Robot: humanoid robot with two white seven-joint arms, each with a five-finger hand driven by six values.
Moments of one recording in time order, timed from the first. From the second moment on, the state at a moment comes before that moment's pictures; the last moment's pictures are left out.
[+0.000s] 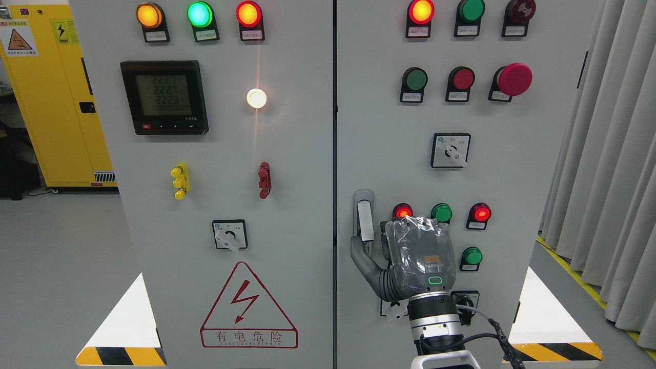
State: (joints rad) left arm -0.04 -0.11 -0.09 -0.04 0.15 -0.05 -0.03; right arm -0.48 0.13 0.25 -1.73 1.46 0.17 -0.03
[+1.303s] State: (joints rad) left arm -0.04 -0.11 -0.09 -0.04 0.15 -0.05 -0.03; right arm -0.47 0.13 0.24 -1.75 1.46 0.17 -0.05
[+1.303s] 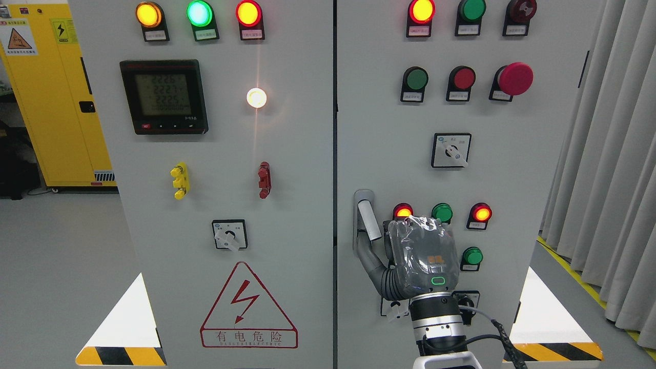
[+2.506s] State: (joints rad) left arm -0.04 -0.11 -0.09 -0.04 0.15 -0.05 -0.03; right arm -0.47 0.13 0.23 -1.76 1.46 0.17 -0.05
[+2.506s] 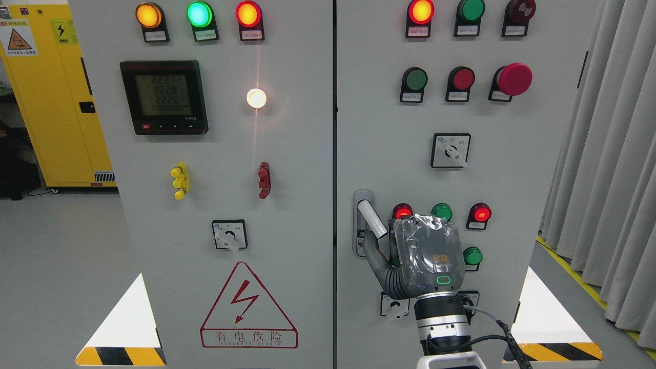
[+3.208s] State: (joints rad) left arm -0.04 -0.11 -0.09 -0.04 0.15 -0.05 -0.03; right arm -0.47 0.13 0.21 -1.76 1.46 0.17 -0.04
